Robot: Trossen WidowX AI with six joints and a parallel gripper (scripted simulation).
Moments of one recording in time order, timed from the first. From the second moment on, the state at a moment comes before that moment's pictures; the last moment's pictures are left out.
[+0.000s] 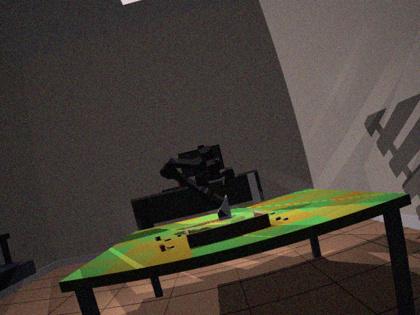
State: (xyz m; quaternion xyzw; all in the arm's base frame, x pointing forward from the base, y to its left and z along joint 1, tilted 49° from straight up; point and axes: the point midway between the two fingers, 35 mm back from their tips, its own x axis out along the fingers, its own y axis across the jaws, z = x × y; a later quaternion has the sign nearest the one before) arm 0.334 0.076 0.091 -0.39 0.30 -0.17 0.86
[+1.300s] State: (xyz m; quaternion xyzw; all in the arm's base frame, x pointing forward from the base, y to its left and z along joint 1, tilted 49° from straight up) arm 0.378 0.029 -0.032 -0.32 0.66 -0.26 0.63
